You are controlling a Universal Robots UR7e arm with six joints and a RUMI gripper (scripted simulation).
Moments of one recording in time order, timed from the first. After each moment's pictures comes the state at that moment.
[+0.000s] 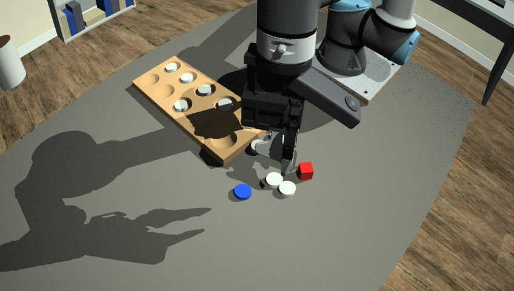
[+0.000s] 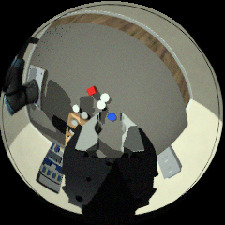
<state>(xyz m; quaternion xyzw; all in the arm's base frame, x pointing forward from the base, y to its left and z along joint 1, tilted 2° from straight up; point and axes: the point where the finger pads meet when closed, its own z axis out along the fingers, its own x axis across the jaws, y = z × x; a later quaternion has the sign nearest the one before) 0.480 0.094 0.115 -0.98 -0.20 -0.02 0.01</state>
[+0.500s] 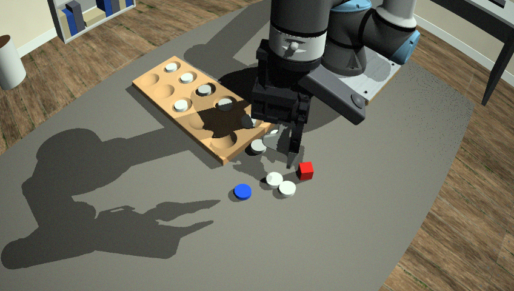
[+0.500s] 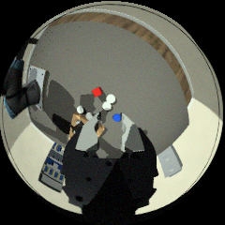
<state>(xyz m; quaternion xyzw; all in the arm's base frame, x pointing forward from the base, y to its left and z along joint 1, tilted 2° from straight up) 0.459 0.092 0.110 -0.98 -0.19 -0.01 -0.01</state>
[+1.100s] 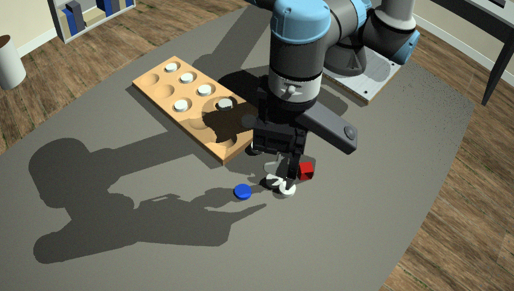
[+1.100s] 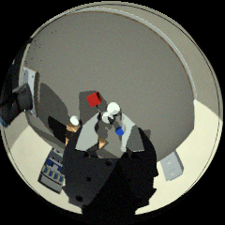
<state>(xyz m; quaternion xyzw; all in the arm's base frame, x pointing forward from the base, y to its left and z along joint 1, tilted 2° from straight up) 0.453 0.093 0.036 -0.98 -0.19 0.00 -0.01</state>
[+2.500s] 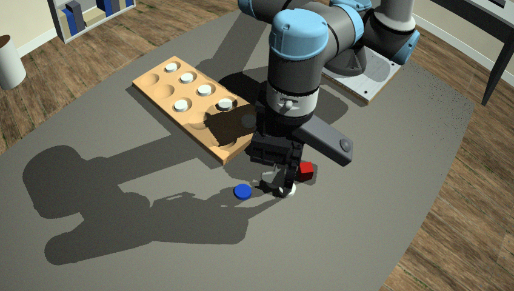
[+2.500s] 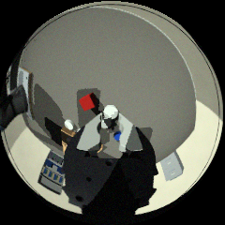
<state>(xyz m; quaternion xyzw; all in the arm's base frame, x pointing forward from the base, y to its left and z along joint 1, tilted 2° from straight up) 0.460 0.092 0.010 -0.98 -0.19 -0.01 -0.01</state>
